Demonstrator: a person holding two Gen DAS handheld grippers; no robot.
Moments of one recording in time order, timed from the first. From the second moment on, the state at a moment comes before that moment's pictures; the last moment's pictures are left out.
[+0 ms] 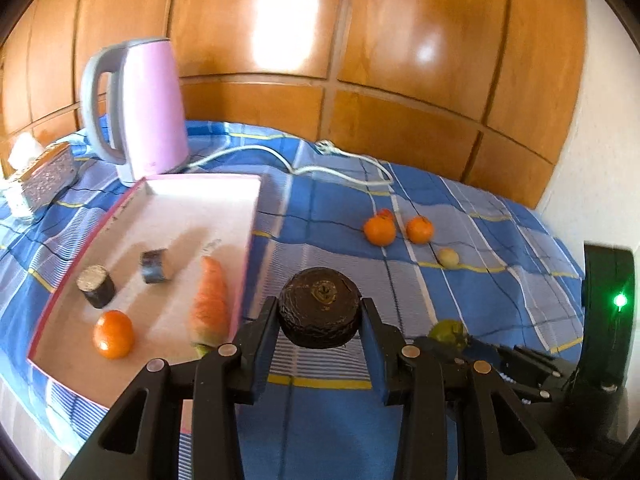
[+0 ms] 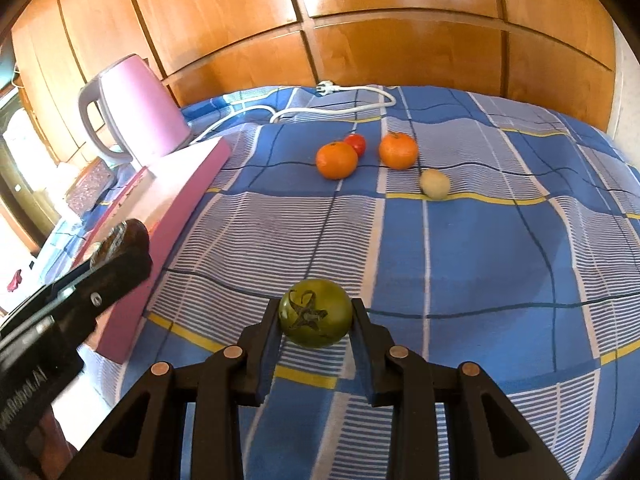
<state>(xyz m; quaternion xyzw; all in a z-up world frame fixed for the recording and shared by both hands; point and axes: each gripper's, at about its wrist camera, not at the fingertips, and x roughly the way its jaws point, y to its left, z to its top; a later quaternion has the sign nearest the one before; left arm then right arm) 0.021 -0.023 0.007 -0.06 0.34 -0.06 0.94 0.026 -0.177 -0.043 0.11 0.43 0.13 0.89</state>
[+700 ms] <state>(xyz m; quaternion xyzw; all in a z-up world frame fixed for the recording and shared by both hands) 0.039 0.132 0.012 -0.16 0.33 0.09 0.93 0.065 -0.089 0.007 0.07 0.41 0.26 0.87</state>
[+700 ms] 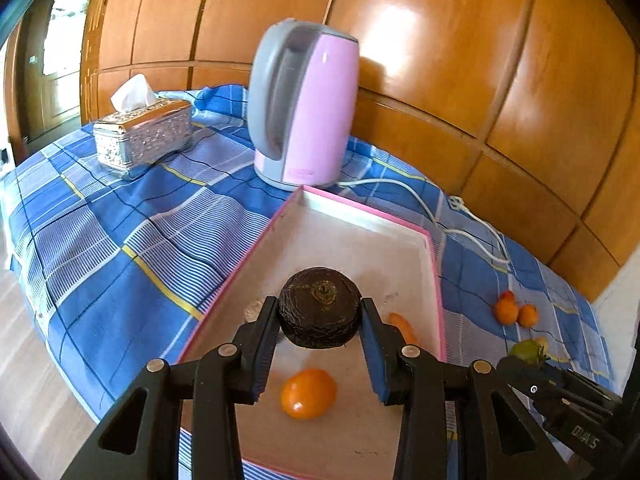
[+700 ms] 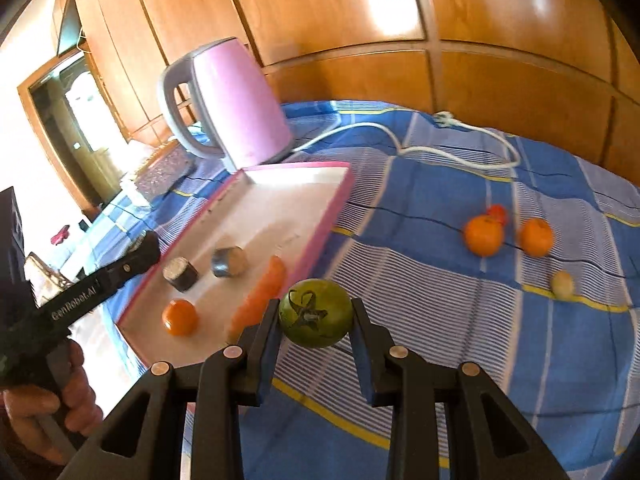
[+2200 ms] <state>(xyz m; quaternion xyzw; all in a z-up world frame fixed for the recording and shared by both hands) 0.037 0.114 0.006 -0.14 0.34 0.10 0.92 0.093 -0.047 0.001 0.09 0.43 0.24 0.86</state>
